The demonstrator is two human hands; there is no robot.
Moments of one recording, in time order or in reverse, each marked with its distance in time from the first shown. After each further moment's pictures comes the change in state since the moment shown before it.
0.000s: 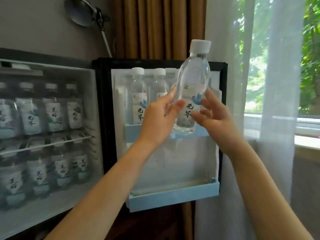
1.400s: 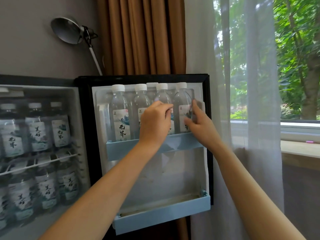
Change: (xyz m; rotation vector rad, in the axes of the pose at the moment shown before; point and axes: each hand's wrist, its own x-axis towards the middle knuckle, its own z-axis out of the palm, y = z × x) left_hand 0.046 -0.018 0.043 0.553 0.149 0.253; right_hand 0.045 0.059 -0.036 -0.446 0.139 0.160
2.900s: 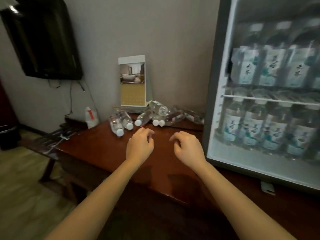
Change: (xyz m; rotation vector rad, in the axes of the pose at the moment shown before) left_hand -0.344 -0.178 -0.499 1.122 0.047 -1.011; right_hand -0.281 -0.305 0.468 0.460 -0.805 -0.631
